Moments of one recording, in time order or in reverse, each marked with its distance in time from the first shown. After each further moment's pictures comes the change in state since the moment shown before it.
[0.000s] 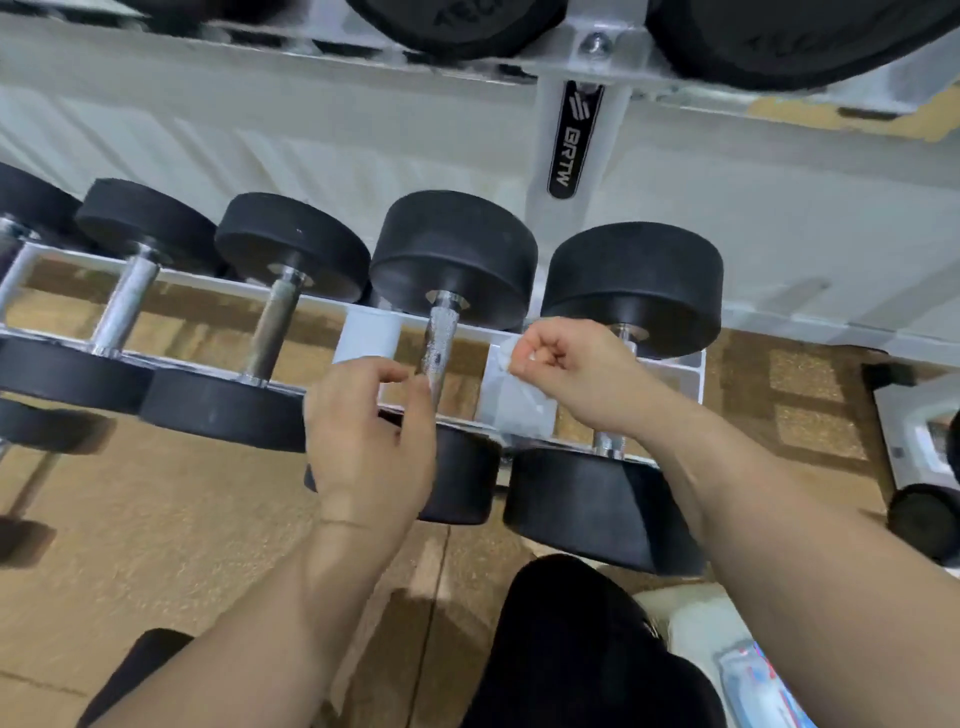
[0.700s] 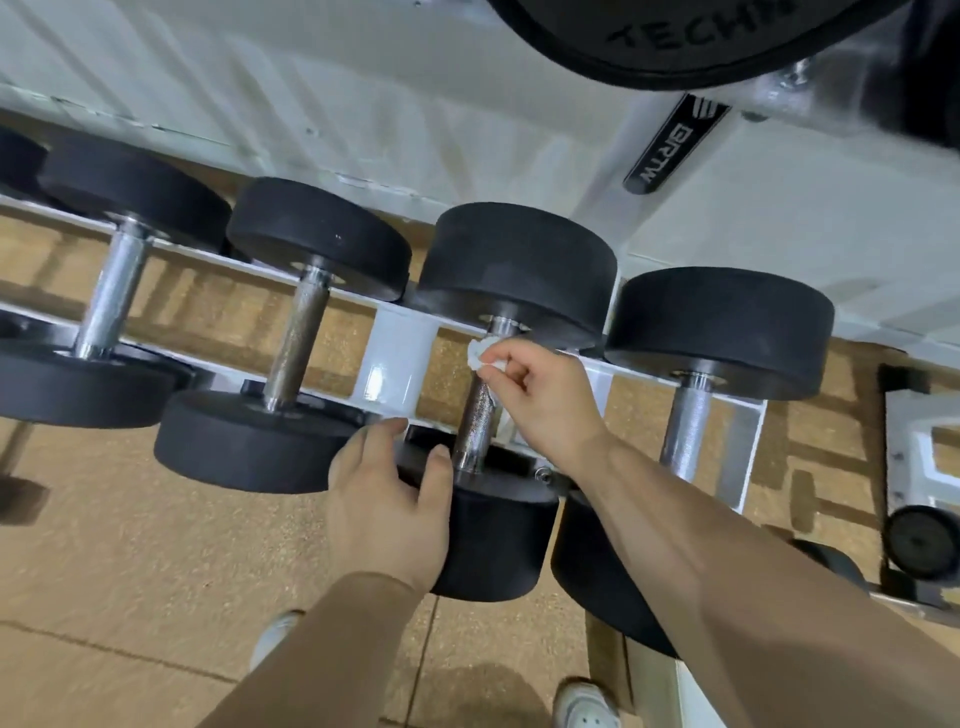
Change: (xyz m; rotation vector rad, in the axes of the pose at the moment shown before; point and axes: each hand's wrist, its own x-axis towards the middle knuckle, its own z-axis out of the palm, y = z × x) left_hand 0.026 -0.055 -0.001 0.088 -0.354 -0.454; right_hand 0.081 -0.005 0.091 0.116 0.129 0.144
